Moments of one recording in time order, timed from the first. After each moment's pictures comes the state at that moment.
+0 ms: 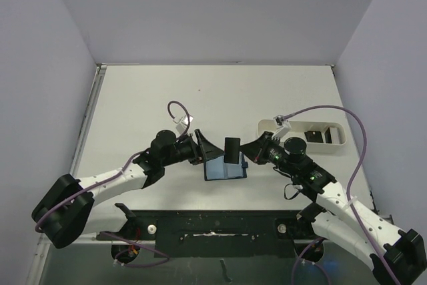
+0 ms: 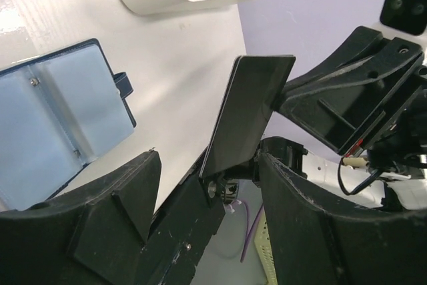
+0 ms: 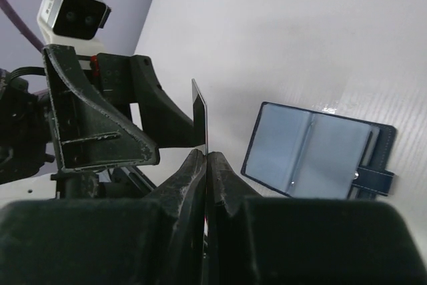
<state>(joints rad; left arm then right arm) -0.73 1.24 0.50 0.47 0.38 -1.12 0.61 0.78 0.49 -0.01 -0.17 0.77</state>
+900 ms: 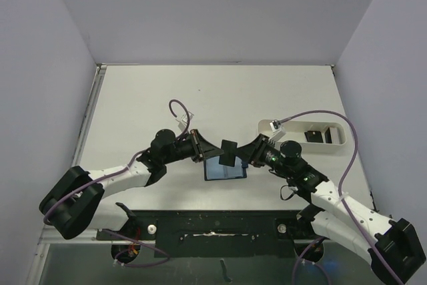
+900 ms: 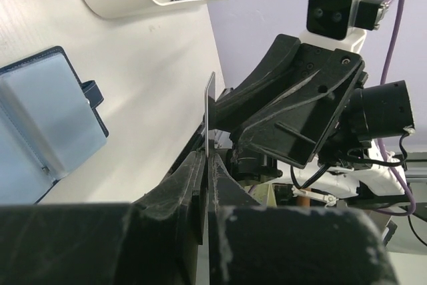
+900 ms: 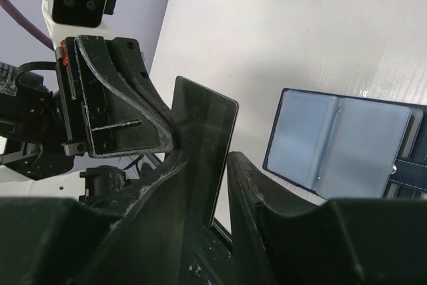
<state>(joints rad) -0.71 1.33 0.49 0.66 0.45 -1.20 0.62 0.82 0.38 0.19 -0.23 0.93</state>
